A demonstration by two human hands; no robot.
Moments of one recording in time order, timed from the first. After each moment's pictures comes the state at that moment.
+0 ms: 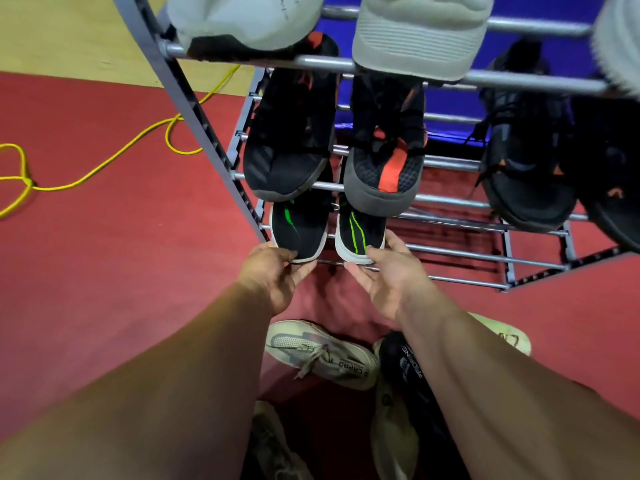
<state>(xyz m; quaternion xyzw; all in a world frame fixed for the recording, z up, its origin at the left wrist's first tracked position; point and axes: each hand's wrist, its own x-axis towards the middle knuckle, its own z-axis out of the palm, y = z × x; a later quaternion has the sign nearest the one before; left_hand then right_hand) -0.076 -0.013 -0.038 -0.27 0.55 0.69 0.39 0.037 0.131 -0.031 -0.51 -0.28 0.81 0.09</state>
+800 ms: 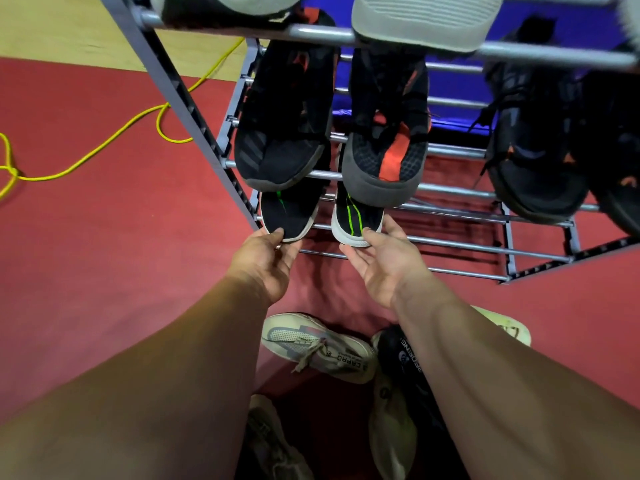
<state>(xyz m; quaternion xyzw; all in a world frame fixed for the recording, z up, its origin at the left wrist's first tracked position) -0.088 -0.009 -0.050 -0.29 0.49 0.74 0.36 0.026 0.133 -0.039 -0.49 -0.27 0.82 0.11</state>
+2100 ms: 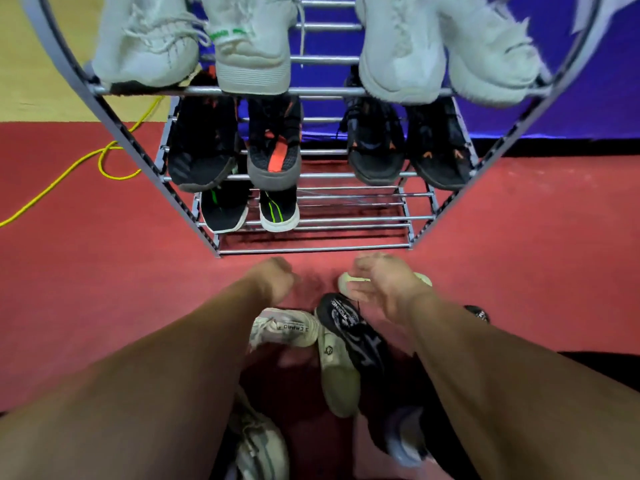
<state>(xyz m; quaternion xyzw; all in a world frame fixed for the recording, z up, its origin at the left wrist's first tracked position) 0.042 0.006 0.026 0.19 0.84 0.22 0.47 0.205 0.140 0.039 -0.58 -0.43 0.69 0.02</state>
